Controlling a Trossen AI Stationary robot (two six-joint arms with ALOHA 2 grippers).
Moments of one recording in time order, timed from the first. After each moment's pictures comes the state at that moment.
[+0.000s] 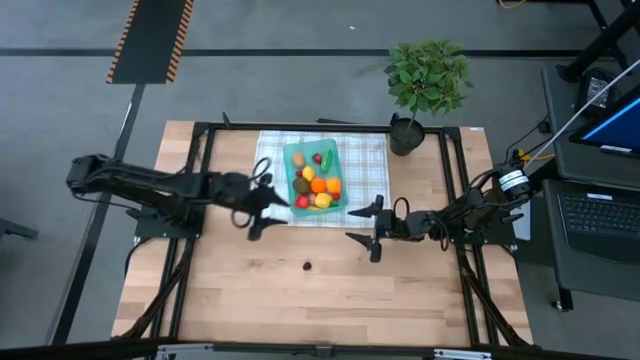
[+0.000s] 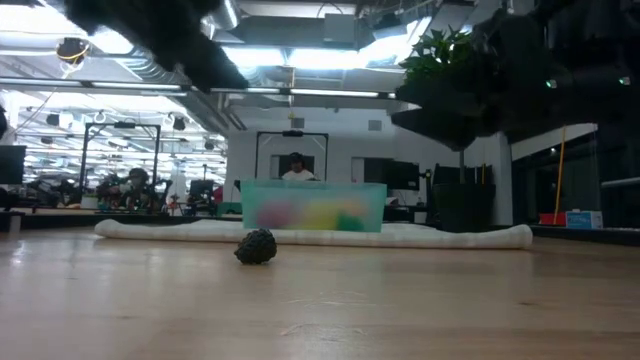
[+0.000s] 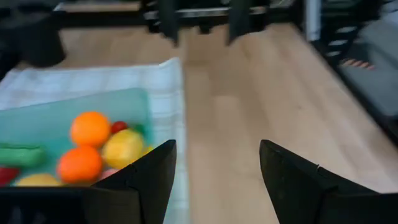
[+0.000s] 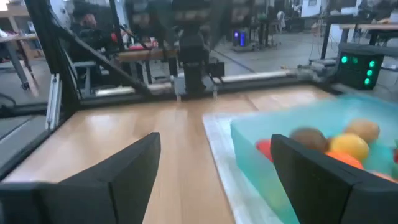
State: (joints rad) left arm -0.03 1.02 0.60 -0.05 0.04 0.00; right arm 0.29 1.69 0.32 1.36 0.40 0.10
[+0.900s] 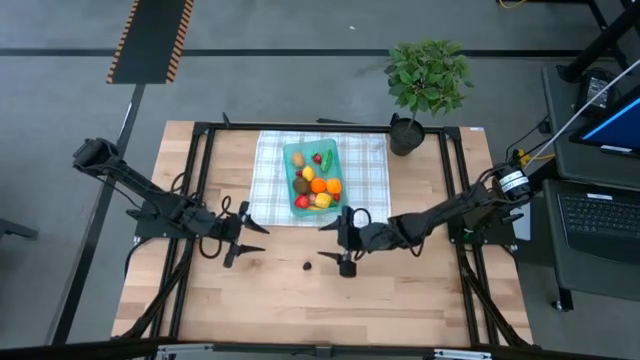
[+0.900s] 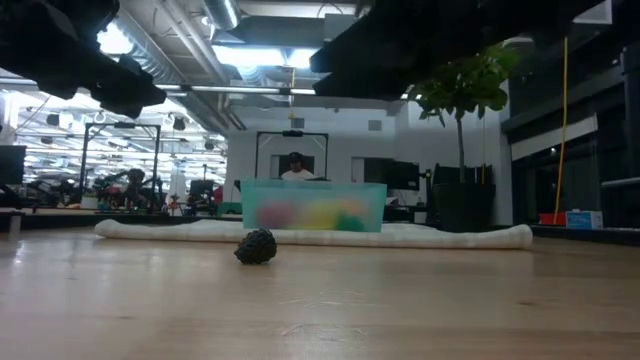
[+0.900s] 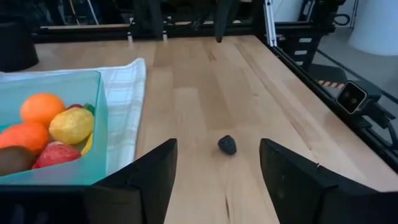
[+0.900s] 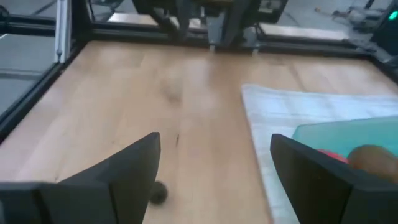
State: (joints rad) left arm -0.48 0.80 0.19 0.31 -0.33 -0.13; right arm 0.32 1.69 0.87 0.44 0.33 0.06
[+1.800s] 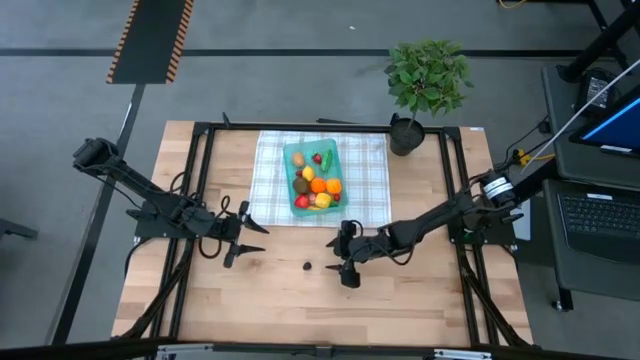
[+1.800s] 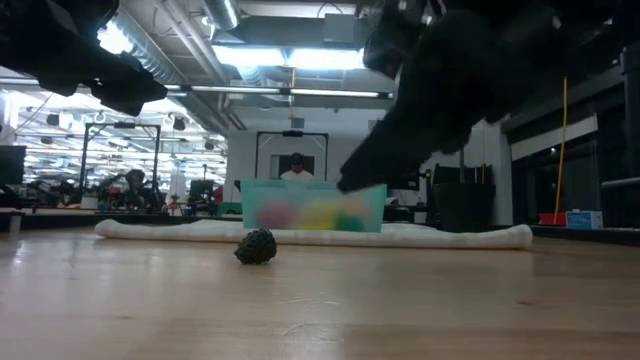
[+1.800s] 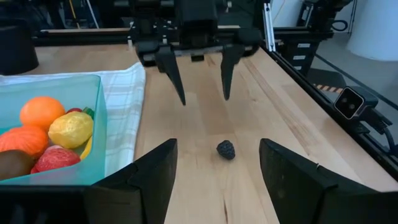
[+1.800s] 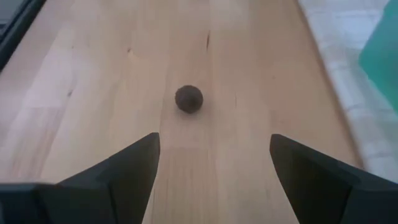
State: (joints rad) left arm -0.48 0.80 0.19 0.33 -0.34 -0.13; right arm 0.34 1.82 0.89 0.26 0.21 0.28
